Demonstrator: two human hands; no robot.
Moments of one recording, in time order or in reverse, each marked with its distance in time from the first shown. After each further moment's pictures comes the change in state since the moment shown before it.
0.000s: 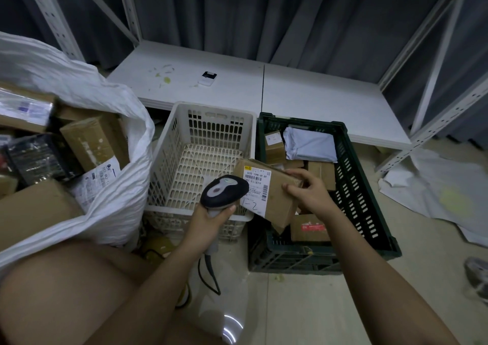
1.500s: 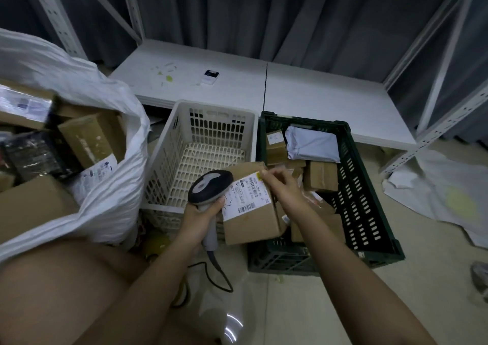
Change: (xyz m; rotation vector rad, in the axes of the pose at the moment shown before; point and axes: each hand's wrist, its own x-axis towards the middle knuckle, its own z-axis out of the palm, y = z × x) left_hand 0.010 -0.003 -0.003 -0.160 0.151 -0.128; right_hand -0.002 -0.021 0.053 0.113 -0.023 0.141
